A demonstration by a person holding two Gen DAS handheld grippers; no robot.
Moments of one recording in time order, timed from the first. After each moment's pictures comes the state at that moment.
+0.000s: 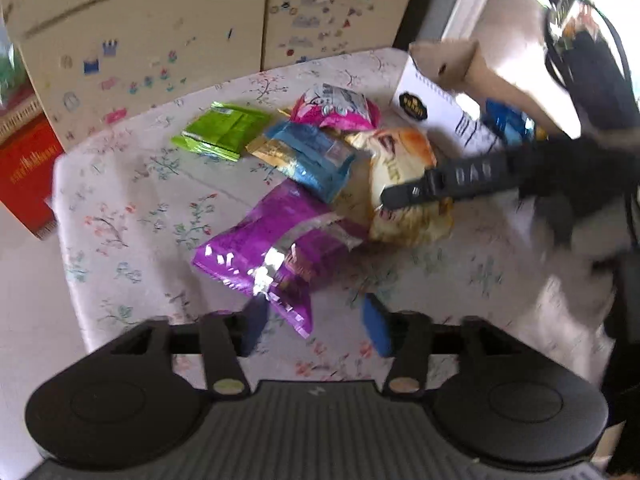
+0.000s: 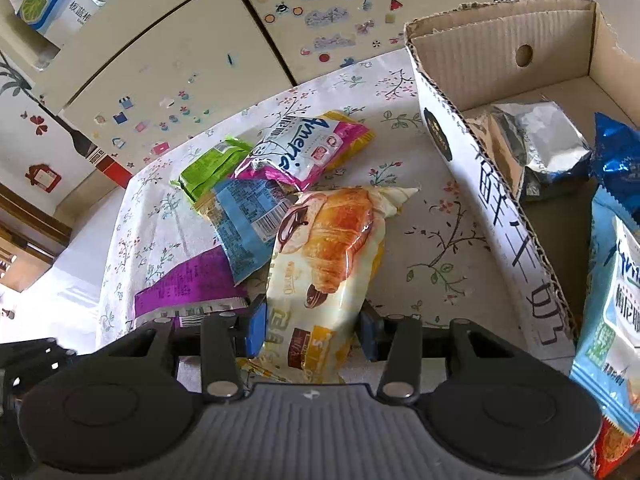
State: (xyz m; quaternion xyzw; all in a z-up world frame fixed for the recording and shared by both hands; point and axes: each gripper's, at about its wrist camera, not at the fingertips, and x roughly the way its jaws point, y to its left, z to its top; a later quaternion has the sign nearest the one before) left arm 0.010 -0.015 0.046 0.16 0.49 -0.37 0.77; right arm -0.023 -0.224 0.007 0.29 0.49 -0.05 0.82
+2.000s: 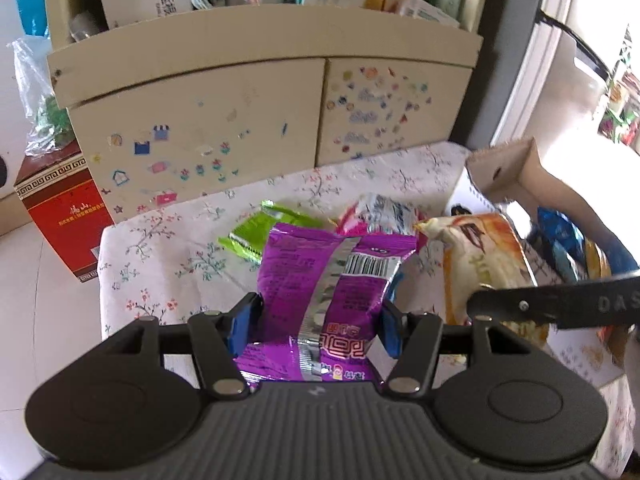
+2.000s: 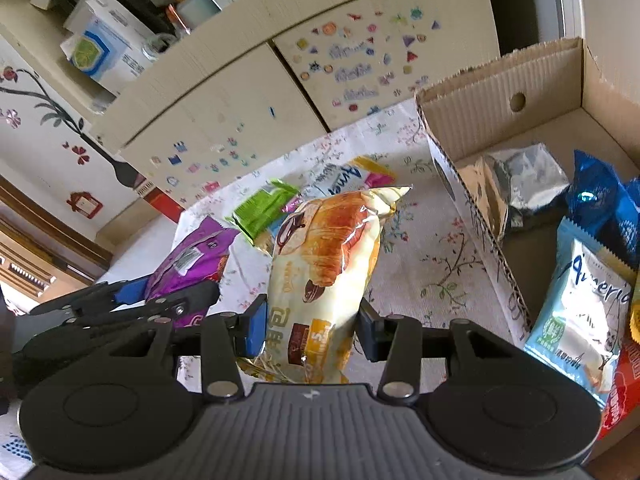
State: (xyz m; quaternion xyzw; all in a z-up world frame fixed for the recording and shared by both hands) left arm 0.041 -0.041 0.072 0.09 0.41 -0.30 0.86; right arm -0.049 -0.230 0.057 0.32 0.43 -0.01 0.85
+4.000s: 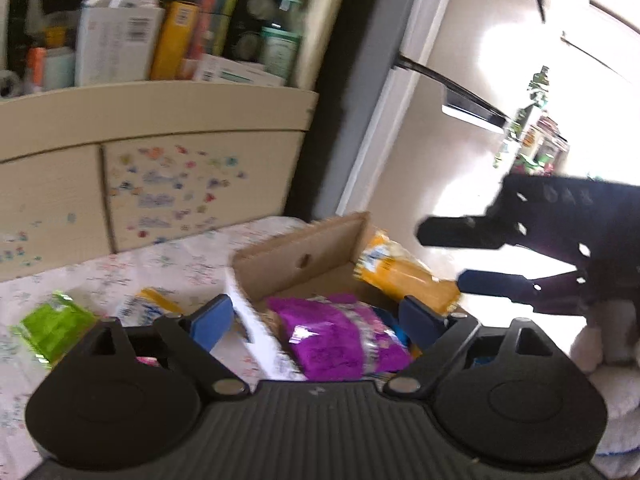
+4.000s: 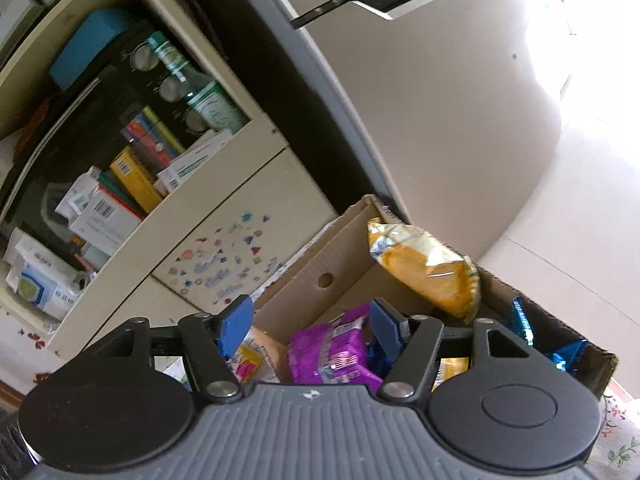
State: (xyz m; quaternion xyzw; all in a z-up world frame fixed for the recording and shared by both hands) left arm -0.009 -0.180 0.106 0.01 0.34 -0.42 0.84; right arm -0.123 -0.348 0.108 0.39 0.28 -0.20 0.85
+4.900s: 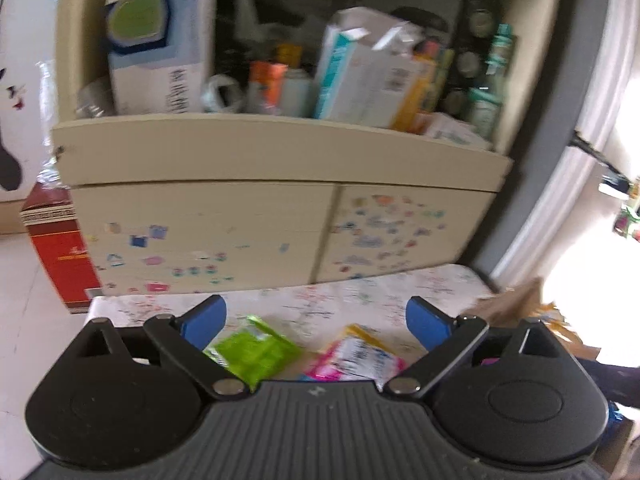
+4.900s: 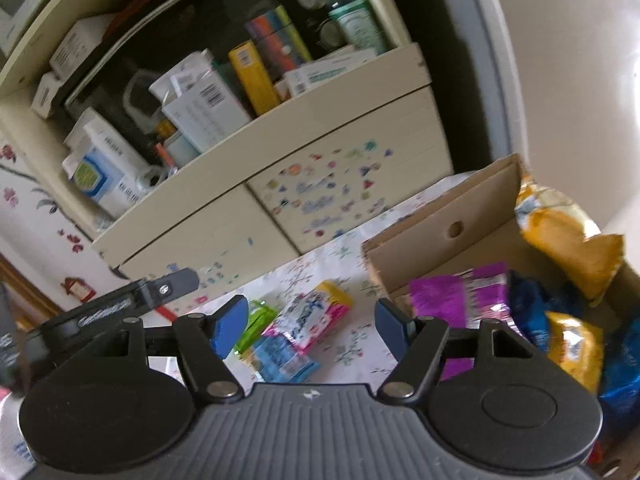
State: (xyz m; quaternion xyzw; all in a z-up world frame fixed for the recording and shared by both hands) left arm 0.087 -0.073 0.117 -0.01 0.35 -0.25 0.90; right arm -0.065 -0.274 0.103 0.32 0.32 -0.07 0.89
